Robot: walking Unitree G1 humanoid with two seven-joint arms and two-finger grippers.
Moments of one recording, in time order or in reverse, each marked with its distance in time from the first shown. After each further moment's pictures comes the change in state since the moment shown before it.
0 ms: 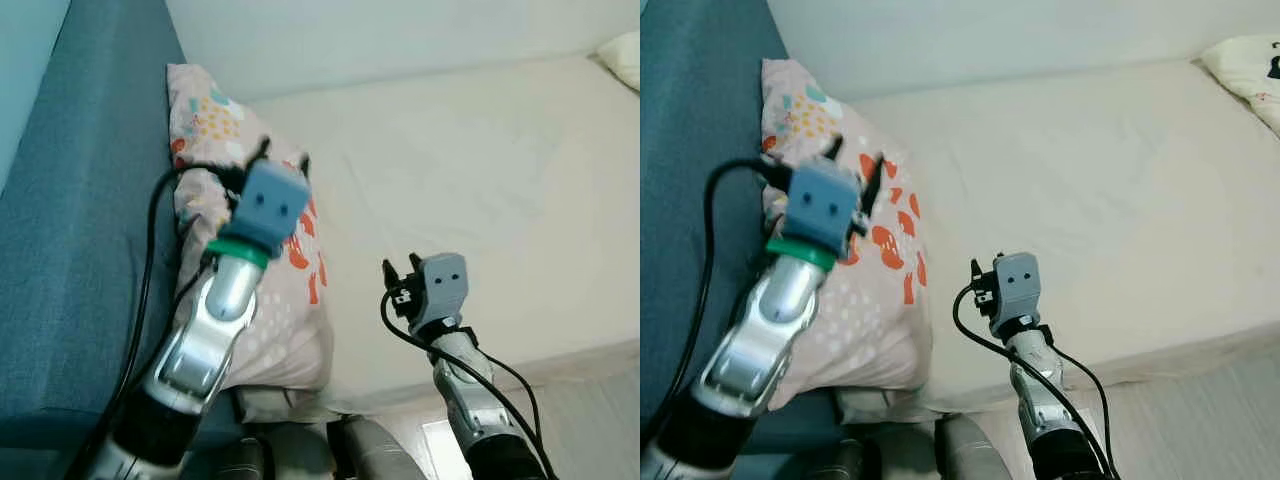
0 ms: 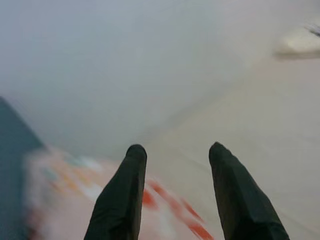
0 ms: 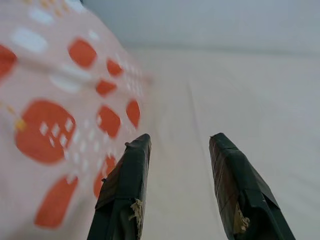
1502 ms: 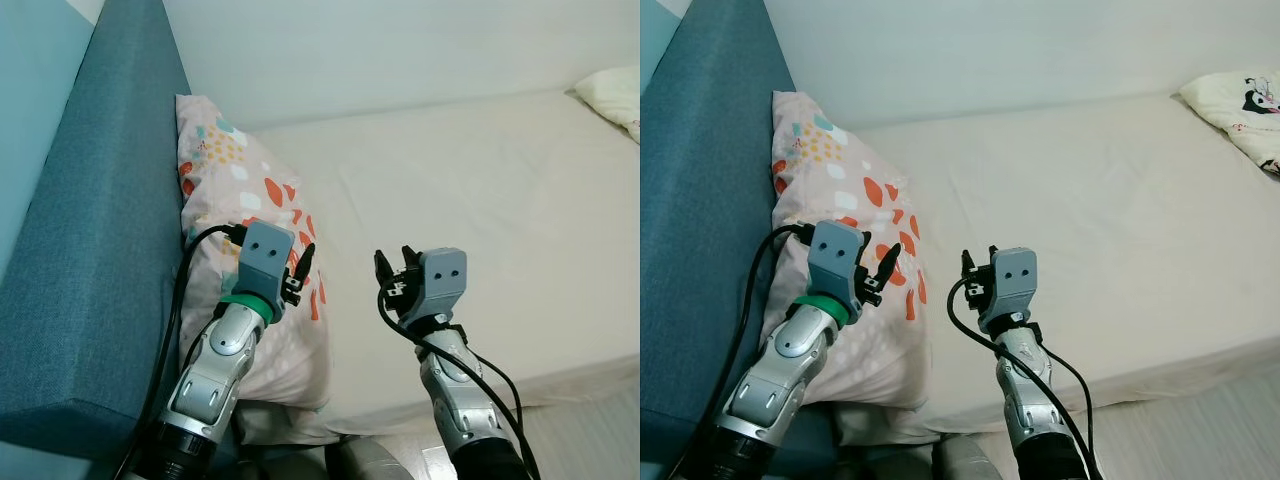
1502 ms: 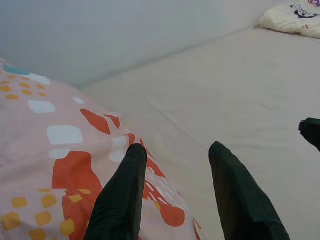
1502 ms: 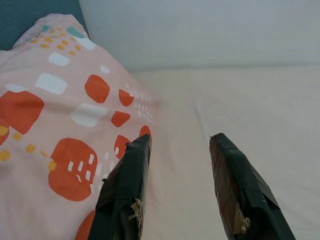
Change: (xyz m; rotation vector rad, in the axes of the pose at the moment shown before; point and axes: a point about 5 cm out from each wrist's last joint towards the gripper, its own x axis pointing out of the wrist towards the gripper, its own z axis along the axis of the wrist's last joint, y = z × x) left arm -0.008 -0.012 -0.054 -0.234 0.249 -0.028; right arm 0.000 0.012 -0.003 0.099 0.017 -0.026
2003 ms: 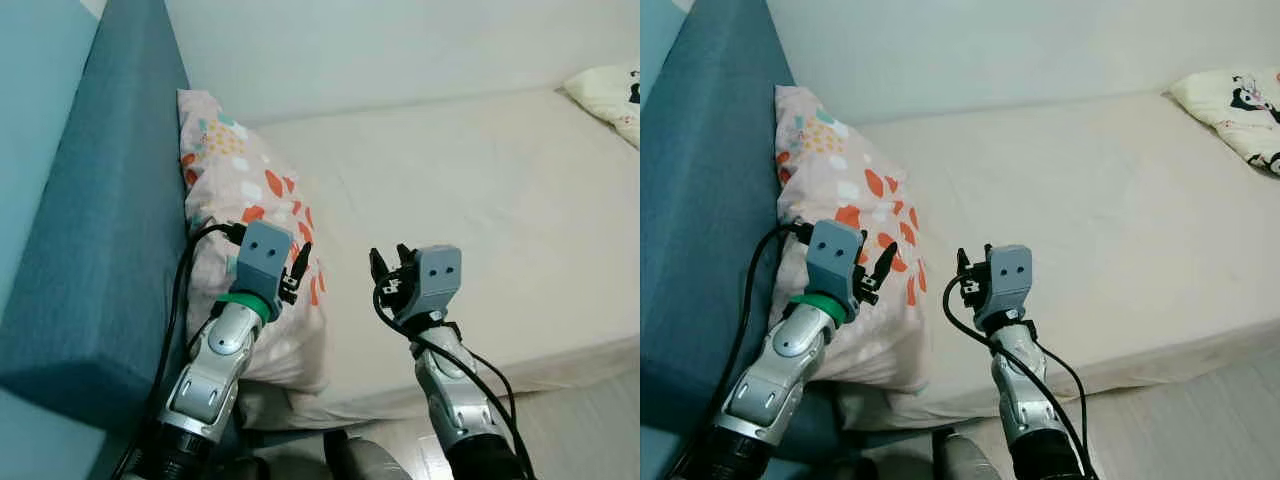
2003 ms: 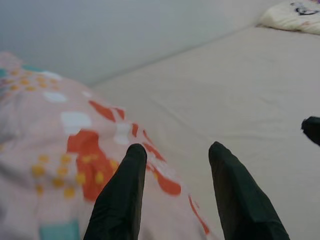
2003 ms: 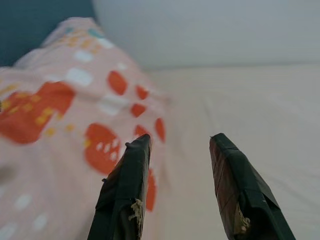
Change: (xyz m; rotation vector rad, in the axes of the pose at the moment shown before) left arm 0.000 0.004 0.001 0.020 -0.006 0.019; right arm 0.003 0.004 0.001 0.011 -0.004 0.007
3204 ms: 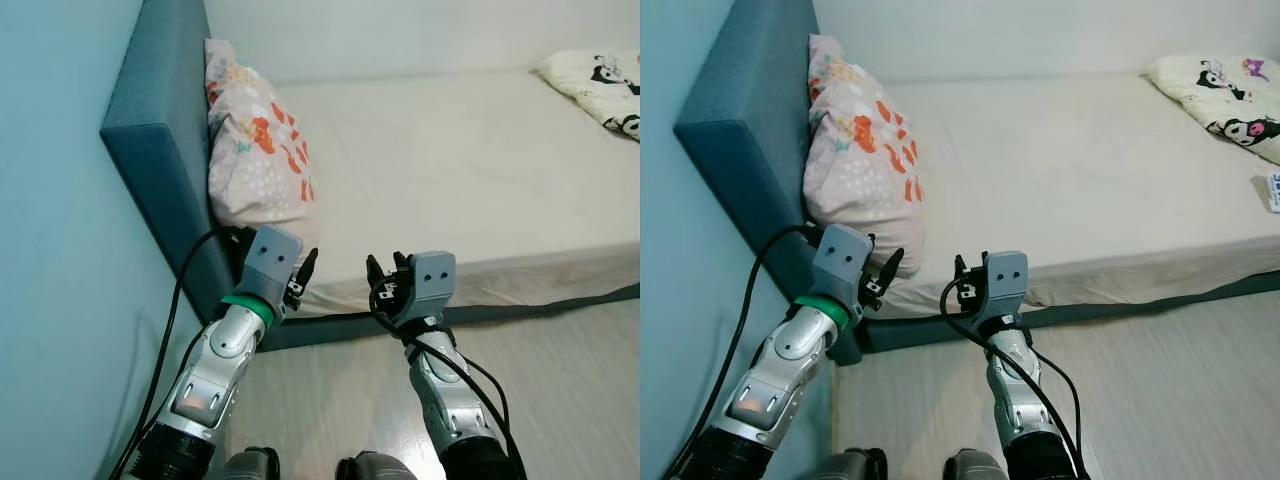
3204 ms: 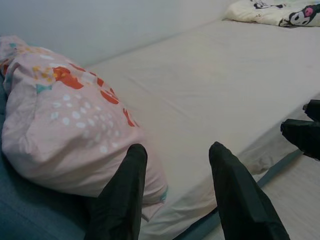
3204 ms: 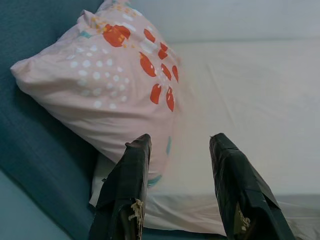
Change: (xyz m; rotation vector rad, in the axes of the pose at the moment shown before) left arm -0.001 -0.009 -0.001 0.040 -0.001 -0.054; right arm -0.003 -0.003 -0.008 0.006 0.040 -0.017
